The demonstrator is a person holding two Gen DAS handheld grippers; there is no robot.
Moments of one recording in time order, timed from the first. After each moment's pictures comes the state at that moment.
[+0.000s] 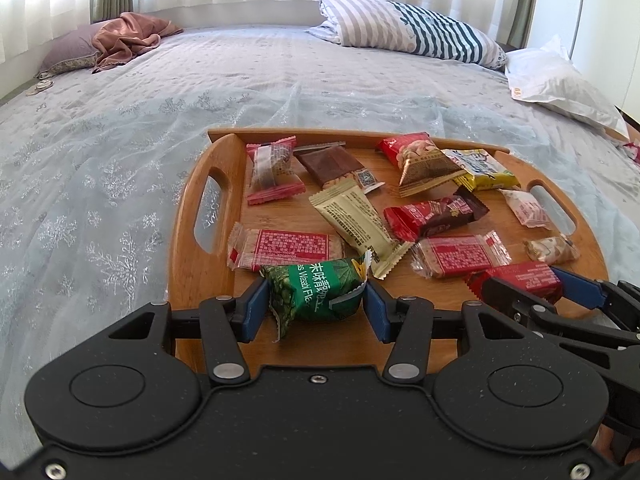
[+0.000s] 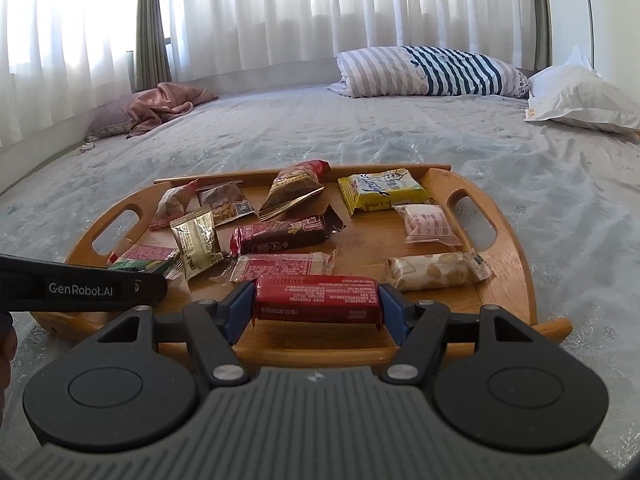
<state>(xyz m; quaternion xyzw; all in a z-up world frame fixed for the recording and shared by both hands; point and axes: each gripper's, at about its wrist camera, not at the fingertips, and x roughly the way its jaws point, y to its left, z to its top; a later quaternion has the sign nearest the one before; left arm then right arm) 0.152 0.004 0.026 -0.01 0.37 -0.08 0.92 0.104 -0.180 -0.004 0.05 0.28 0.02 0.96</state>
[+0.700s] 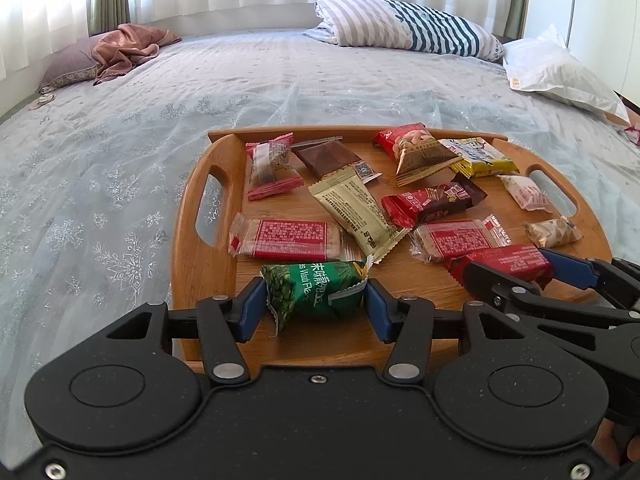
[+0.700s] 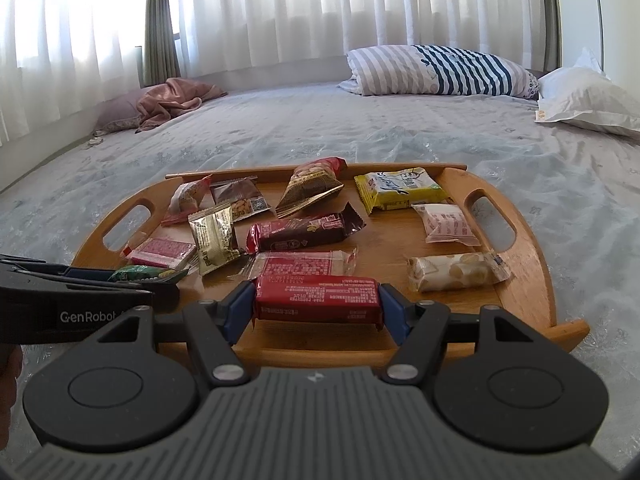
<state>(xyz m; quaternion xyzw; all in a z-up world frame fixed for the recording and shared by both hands) 0.142 -0.003 0.023 0.02 0.37 -0.08 0.93 0.105 -0.170 -0.005 0.04 0.28 0.03 0.96</state>
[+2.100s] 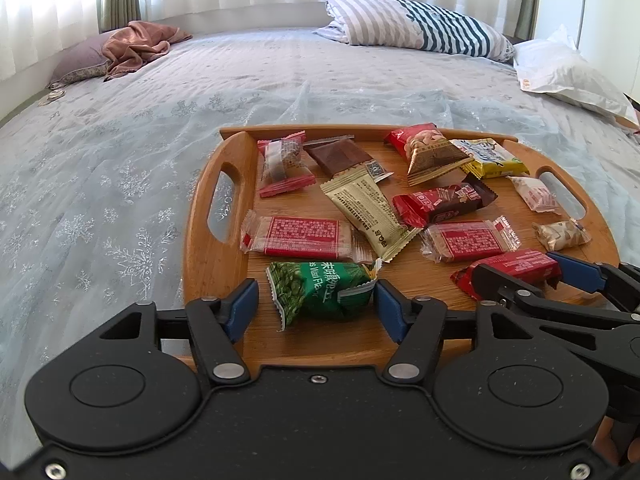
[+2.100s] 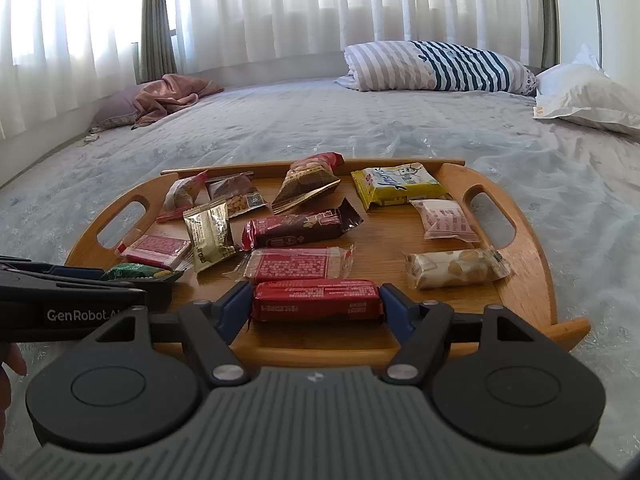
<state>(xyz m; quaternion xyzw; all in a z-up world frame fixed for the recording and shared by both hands) 0.141 0.000 0.023 0.02 0.37 -0.06 0.93 0.112 -0.170 -0.008 0.04 0.29 0.02 0.96</state>
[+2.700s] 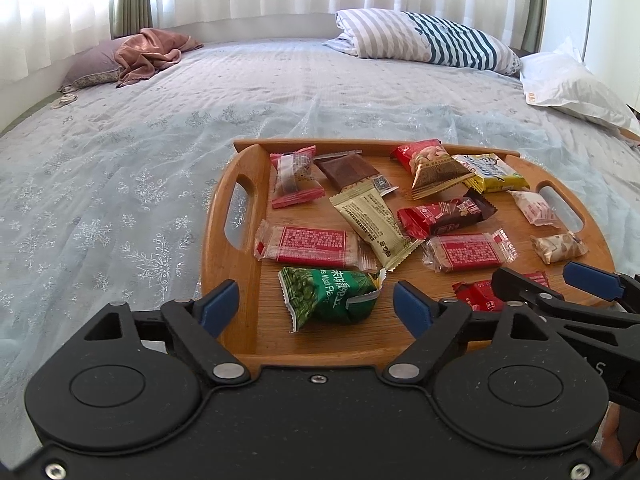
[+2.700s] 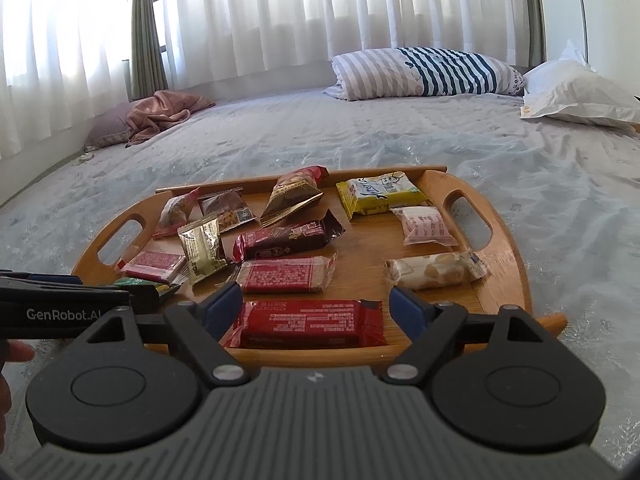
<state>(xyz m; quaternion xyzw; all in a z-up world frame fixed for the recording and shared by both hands) 0.129 0.003 0.035 0.01 0.35 -0.05 0.93 0.098 -0.181 0.001 0.06 0.27 0.01 0.96</state>
